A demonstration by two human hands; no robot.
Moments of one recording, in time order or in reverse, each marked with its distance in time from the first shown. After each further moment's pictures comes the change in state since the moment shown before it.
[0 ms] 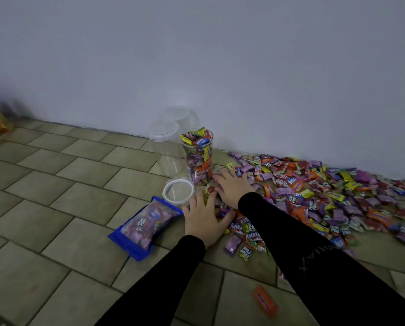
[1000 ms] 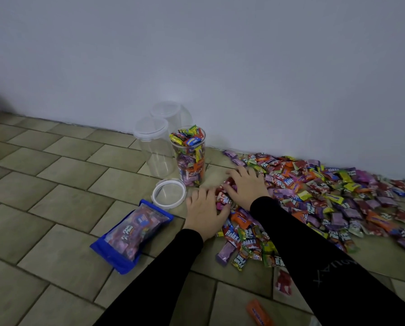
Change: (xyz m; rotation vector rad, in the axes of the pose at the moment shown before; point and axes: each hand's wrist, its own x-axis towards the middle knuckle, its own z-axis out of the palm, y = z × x) left_hand 0.036 0.009 0.015 -0.122 0.007 0.113; right_hand -0.004 0.047 0.017 0.008 0.225 0.157
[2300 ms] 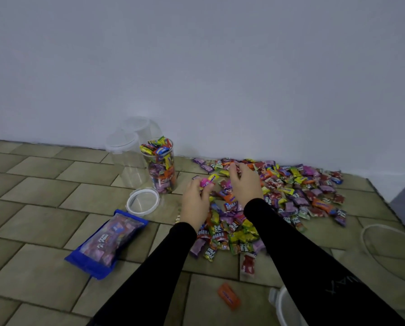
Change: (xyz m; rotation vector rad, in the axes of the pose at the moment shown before) left_hand 0.000 0.059 -0.024 -0.658 0.169 -0.007; right_hand -0.058 0.017 -0.068 0.732 0.339 0.397
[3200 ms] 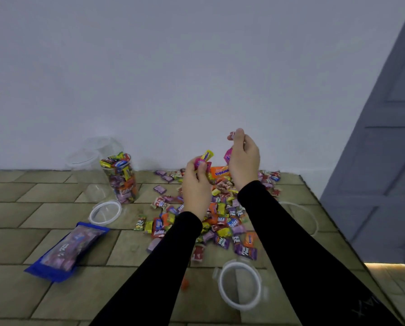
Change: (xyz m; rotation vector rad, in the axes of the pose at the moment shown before) left_hand -0.052 0.141 0.040 -0.457 0.108 0.087; right_hand -0.037 -0.059 -0.151 0.537 0.383 -0.027
